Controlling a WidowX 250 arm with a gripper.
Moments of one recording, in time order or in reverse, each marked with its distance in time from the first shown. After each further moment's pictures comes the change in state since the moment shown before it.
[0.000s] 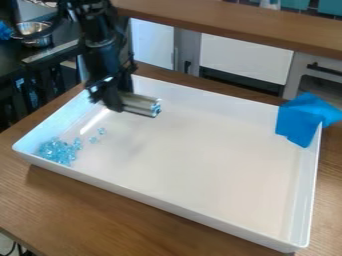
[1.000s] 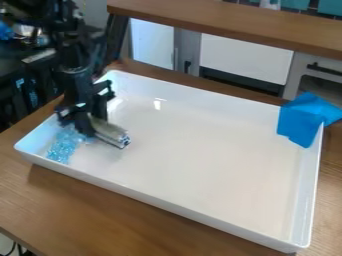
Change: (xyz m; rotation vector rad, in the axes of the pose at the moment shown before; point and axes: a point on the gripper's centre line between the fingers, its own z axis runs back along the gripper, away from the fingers) arm 0.038 0.061 -0.020 0.128 -0.047 -0.077
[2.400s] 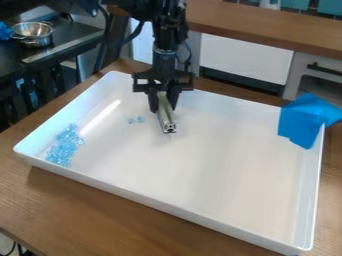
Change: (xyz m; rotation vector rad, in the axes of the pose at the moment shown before) arm -0.051 -0.125 -0.005 0.055 -0.102 -0.704
